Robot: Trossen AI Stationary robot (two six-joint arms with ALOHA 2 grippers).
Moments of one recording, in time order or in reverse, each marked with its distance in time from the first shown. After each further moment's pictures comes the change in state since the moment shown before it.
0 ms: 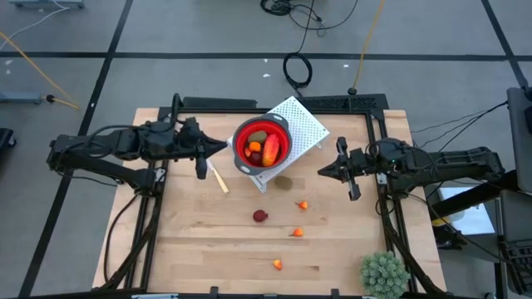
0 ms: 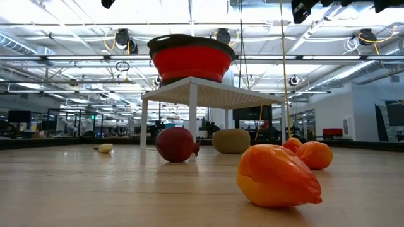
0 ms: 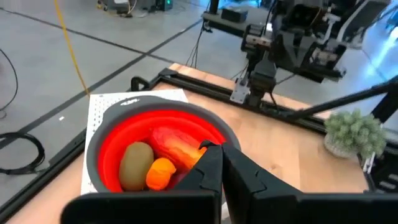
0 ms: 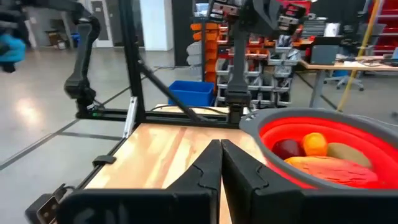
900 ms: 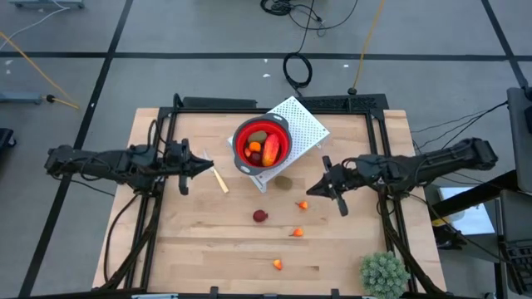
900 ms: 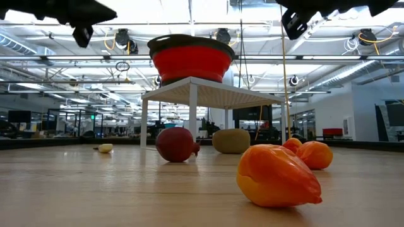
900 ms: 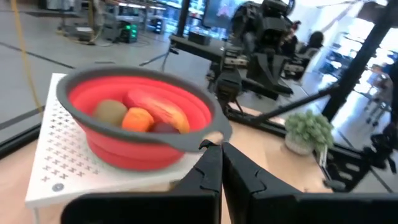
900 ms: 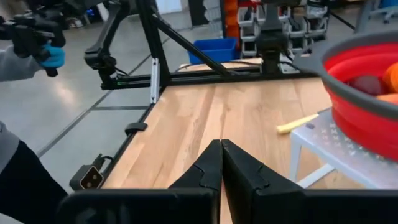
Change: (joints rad) left arm -0.070 -0.441 -0.628 0.408 0.062 -0.031; right arm 0.146 0.202 0.001 0.027 0.052 0.155
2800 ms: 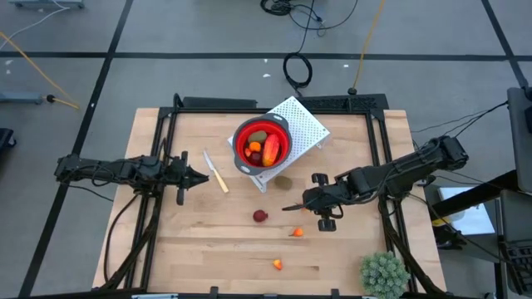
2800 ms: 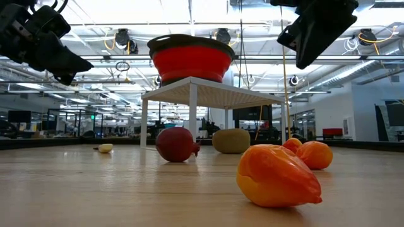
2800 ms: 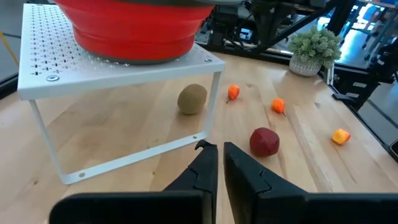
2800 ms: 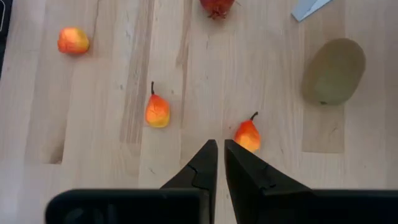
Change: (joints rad) left arm 0.000 -0.303 -0.292 -0.178 0.097 0.101; right arm 0.156 0.493 0.493 -0.884 0.164 0.072
